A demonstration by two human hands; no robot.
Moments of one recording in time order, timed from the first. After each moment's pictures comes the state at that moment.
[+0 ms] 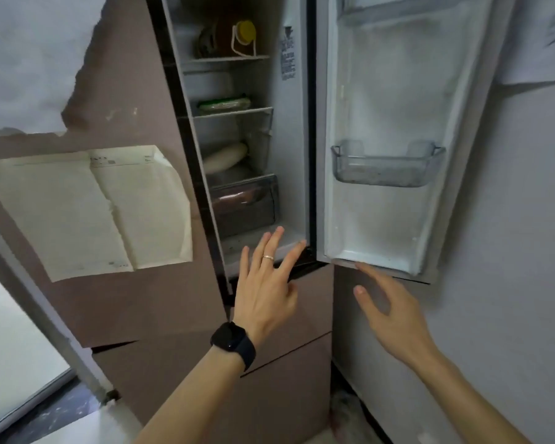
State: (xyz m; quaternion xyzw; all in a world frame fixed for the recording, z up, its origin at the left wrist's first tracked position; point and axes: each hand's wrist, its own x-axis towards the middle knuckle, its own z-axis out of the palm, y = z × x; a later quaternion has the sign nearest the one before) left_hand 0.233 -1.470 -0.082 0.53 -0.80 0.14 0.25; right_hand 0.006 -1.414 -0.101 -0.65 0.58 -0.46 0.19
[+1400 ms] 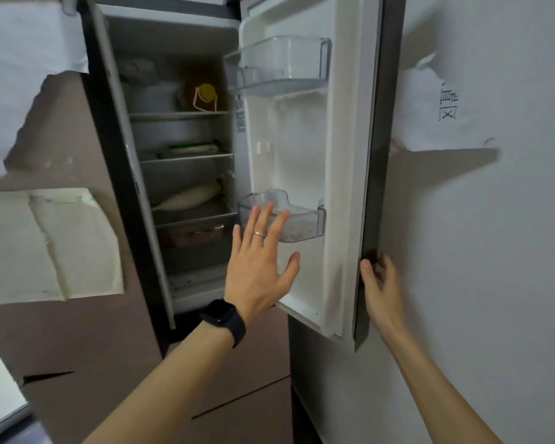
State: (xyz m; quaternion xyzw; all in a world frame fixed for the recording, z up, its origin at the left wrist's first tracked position) left_hand 0.093 -1.489 0.005 0.50 -0.76 0.15 0.38; right_hand -0.138 -1.502 -0.068 -0.48 0.55 -0.62 0.27
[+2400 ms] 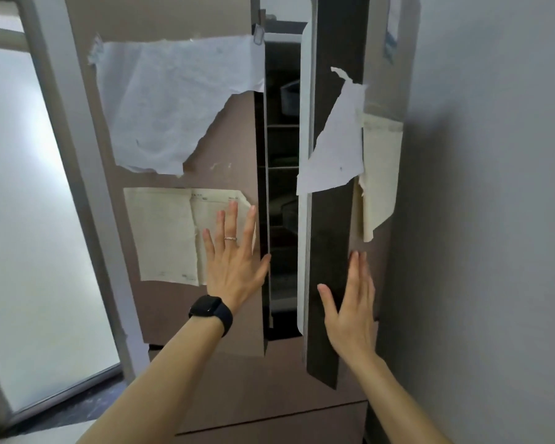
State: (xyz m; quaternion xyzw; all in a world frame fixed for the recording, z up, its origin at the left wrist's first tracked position) left_hand 0.326 -1.472 0.013 0.67 -0.61 0.26 0.34; right_hand 0.114 -1.484 -0.065 -0.69 0.45 -0.56 0.03
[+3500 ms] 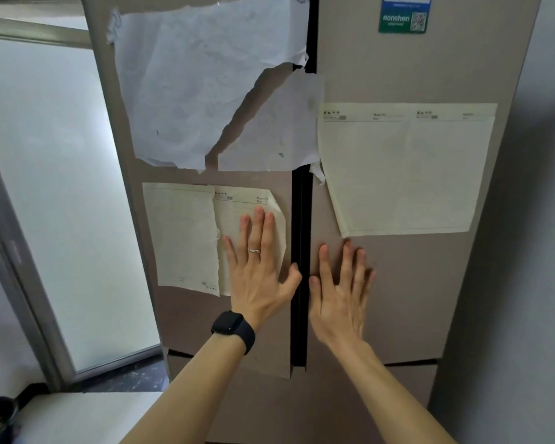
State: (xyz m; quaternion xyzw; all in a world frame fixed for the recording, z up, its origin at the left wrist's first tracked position) left_hand 0.348 -1.531 -0.017 0.65 -0.57 0.33 0.39; right_hand 0.205 -1.596 -0.074 -0.77 0.43 -0.47 -0.08
